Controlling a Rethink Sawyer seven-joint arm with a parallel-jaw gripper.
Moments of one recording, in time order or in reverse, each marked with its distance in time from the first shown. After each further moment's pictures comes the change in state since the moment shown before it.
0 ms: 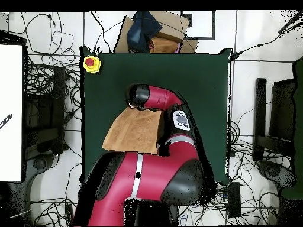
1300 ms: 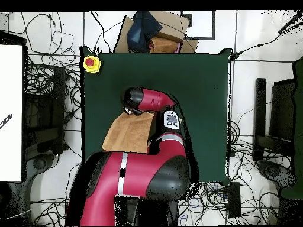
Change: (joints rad) arm 0.065 0.068 -0.067 -0.050 0.024 0.087 0.007
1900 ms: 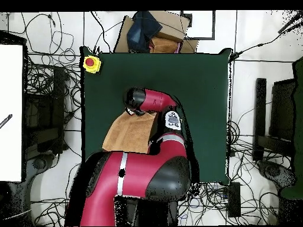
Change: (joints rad) arm 0.000 0.000 -0.027 0.008 0.021 0.000 0.000
